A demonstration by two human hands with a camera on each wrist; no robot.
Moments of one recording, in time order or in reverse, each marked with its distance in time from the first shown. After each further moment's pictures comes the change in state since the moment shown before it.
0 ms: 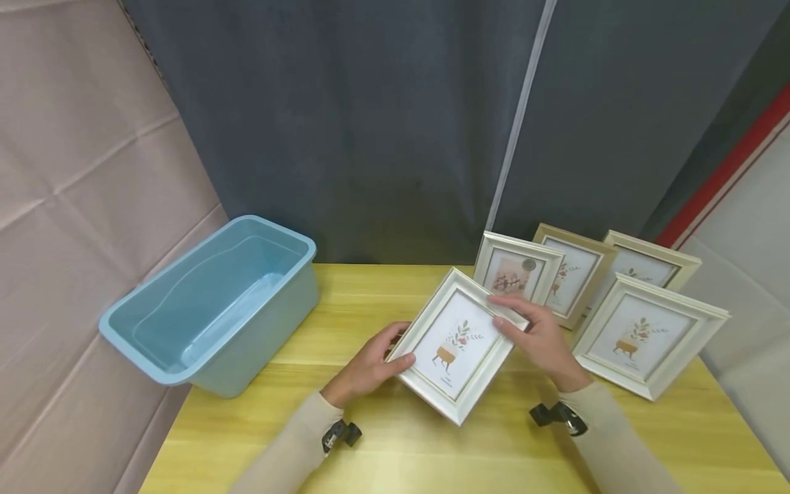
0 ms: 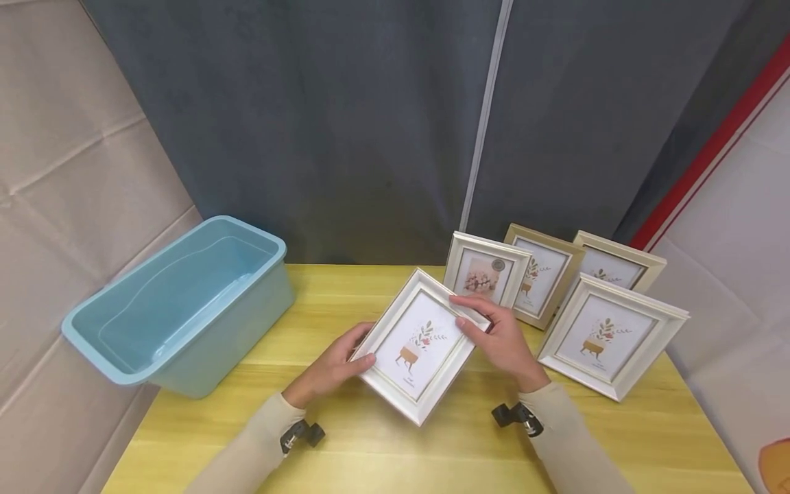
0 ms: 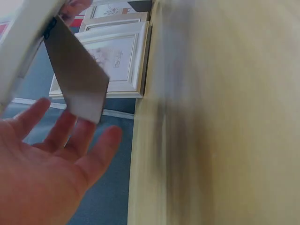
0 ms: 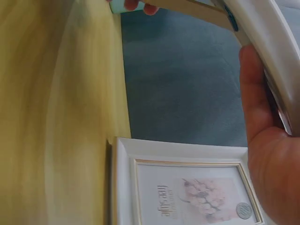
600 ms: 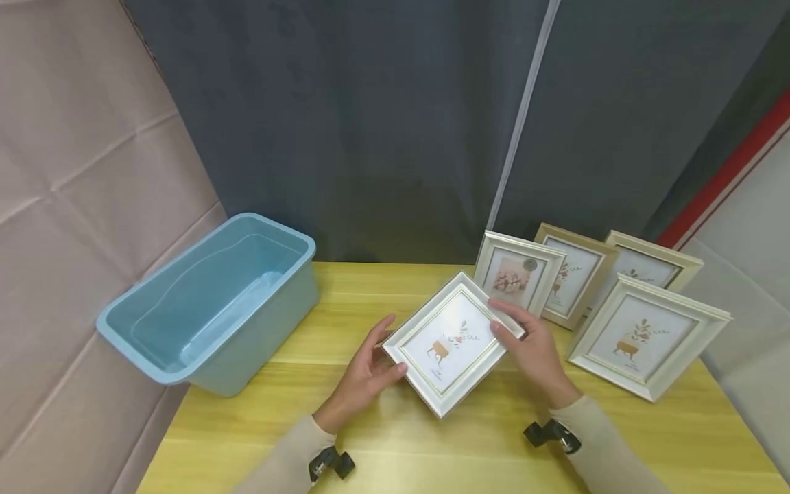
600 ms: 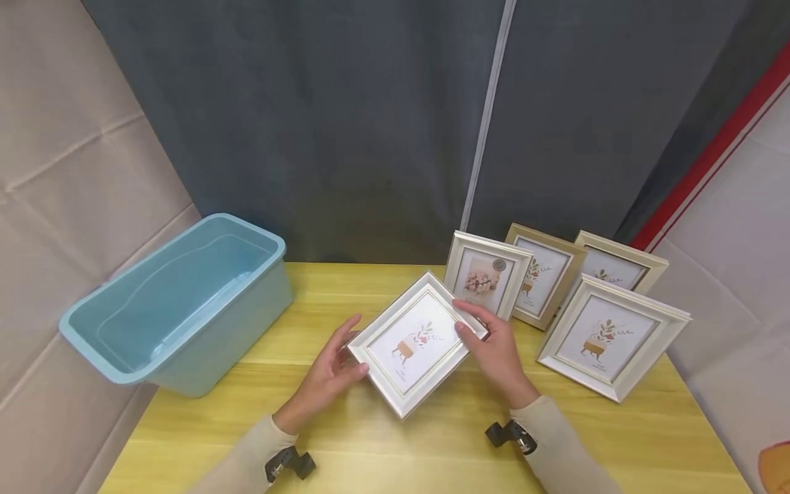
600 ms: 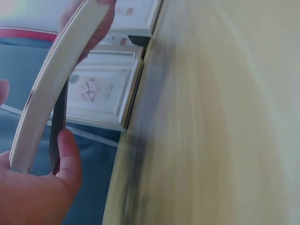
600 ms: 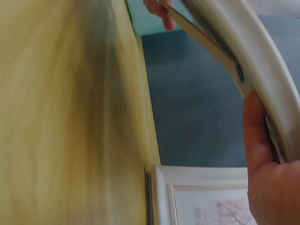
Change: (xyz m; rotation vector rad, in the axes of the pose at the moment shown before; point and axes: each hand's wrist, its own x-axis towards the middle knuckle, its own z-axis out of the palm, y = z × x) left_hand -0.028 -0.006 0.015 -0.219 0.239 -0.008; right_hand -0.014 0.010 0.022 -0.006 0.132 0.270
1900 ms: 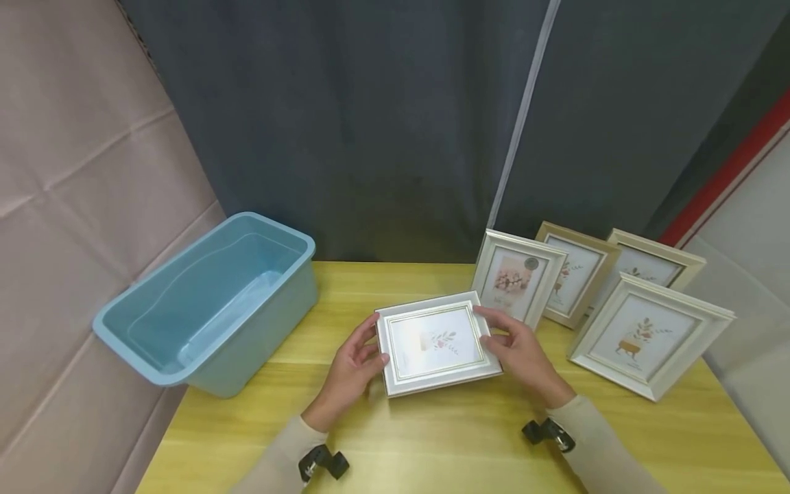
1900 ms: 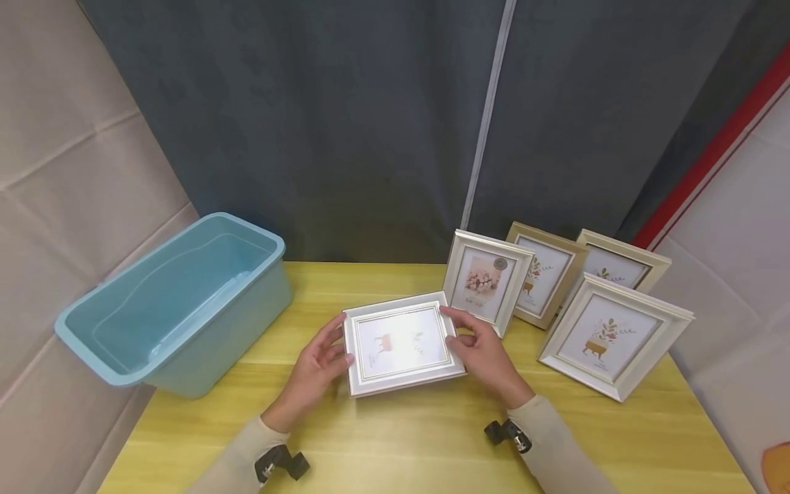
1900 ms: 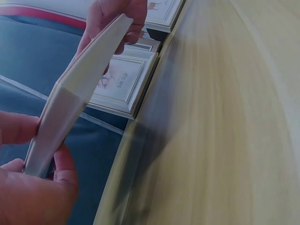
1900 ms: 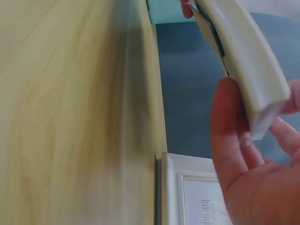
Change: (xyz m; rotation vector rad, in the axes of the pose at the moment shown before) left_hand -0.001 0.001 -0.015 -0.098 0.182 -0.112; right_hand 0.000 -0.004 0.010 0.042 -0.240 0.093
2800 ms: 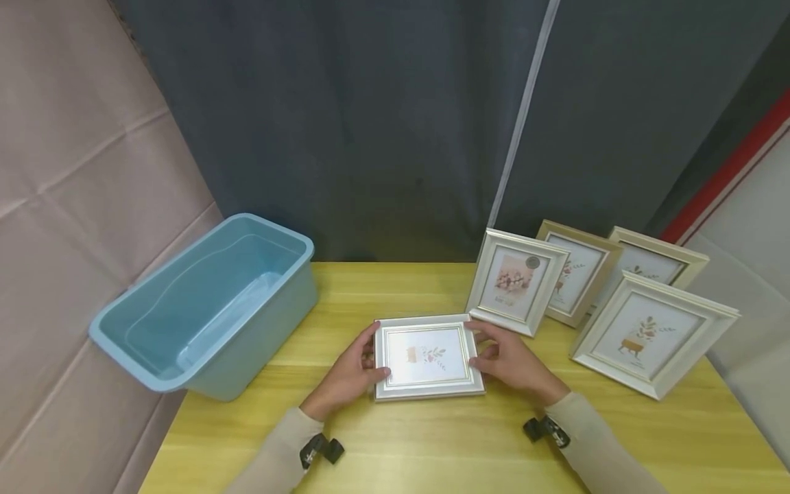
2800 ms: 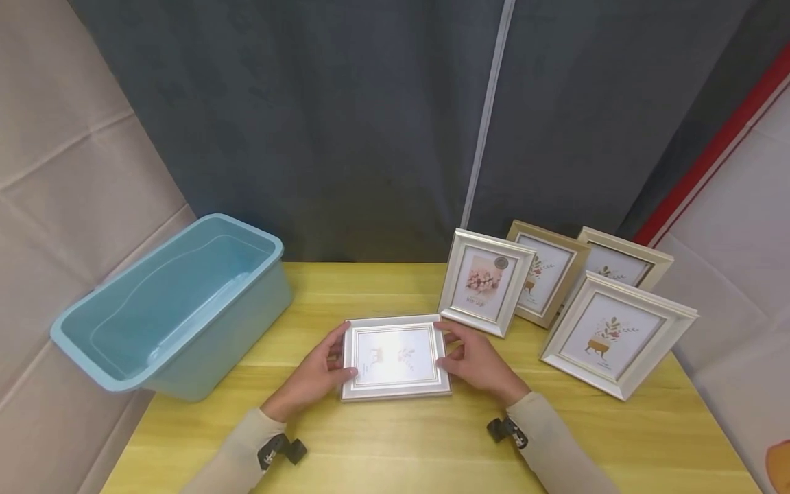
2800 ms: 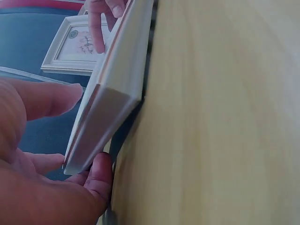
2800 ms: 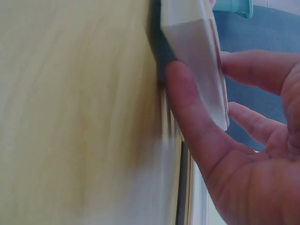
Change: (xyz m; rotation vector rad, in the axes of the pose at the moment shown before) left_hand 0.016 -0.015 -0.020 0.390 -0.115 -0.170; right_hand 0.008 0.030 0.005 -0.172 -0.181 0.008
